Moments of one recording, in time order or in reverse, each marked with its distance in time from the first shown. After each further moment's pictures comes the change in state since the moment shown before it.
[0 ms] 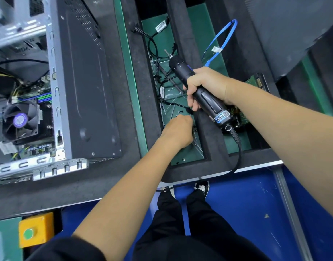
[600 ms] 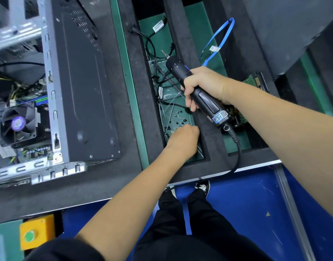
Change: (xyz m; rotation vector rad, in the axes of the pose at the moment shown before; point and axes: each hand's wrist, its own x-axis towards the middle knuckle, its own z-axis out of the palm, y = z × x) left_hand -0.016 0.013 0.018 0.070 0.012 0.119; right_hand 0.002 0.001 0.000 -0.010 0.007 -0.005
